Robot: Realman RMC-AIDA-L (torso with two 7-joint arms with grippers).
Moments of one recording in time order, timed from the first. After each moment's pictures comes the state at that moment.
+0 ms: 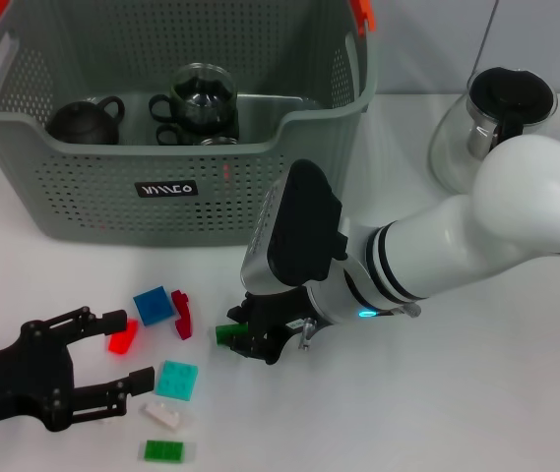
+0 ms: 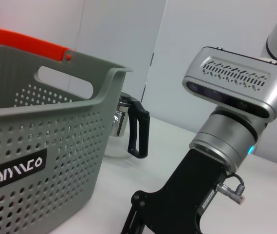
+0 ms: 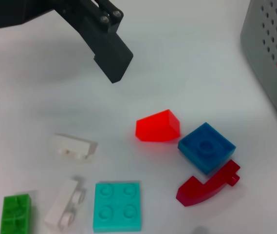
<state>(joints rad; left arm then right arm) -0.26 -2.11 0.41 0.71 2.15 1.81 -1.15 0.91 2.12 -2.11 -0.63 -1.74 -0.69 1.97</state>
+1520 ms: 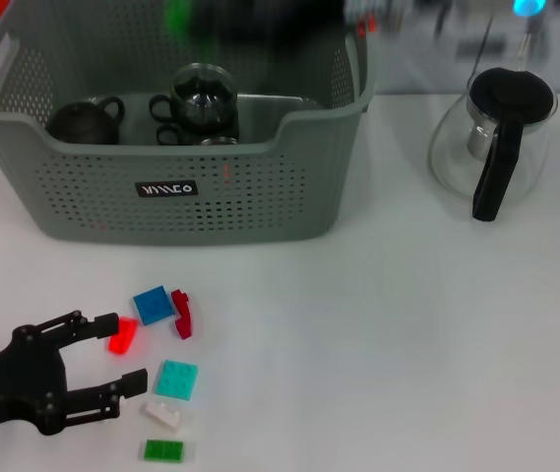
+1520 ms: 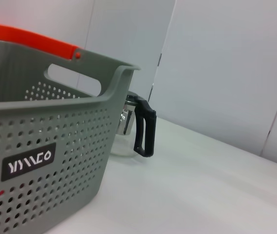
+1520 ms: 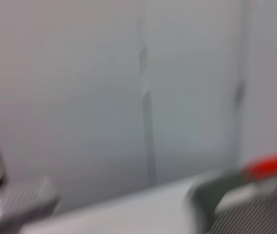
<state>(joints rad) -0.24 -2.11 0.40 0.71 2.15 1.81 -1.15 0.81 2.10 -1.21 -1.41 -1.92 -1.39 2.30</state>
